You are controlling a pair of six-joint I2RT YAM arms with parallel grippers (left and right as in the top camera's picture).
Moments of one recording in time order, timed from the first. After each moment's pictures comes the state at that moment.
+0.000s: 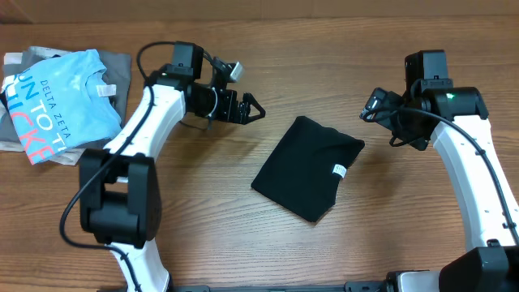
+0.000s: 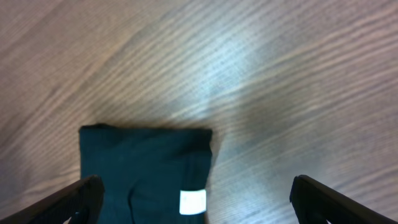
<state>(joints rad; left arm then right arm) -0.18 1.99 1.49 -0.71 0.79 0.02 0.03 1.55 1.38 -1.05 -0.02 0.54</state>
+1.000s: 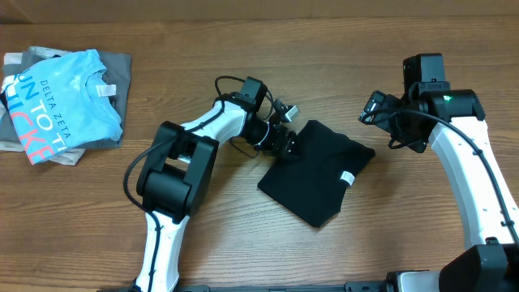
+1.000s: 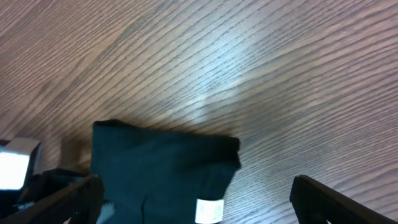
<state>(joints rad) -0.44 2.28 1.50 -0.61 0.97 -0.02 0.03 1.55 1.35 -1.03 -0.02 0.54</state>
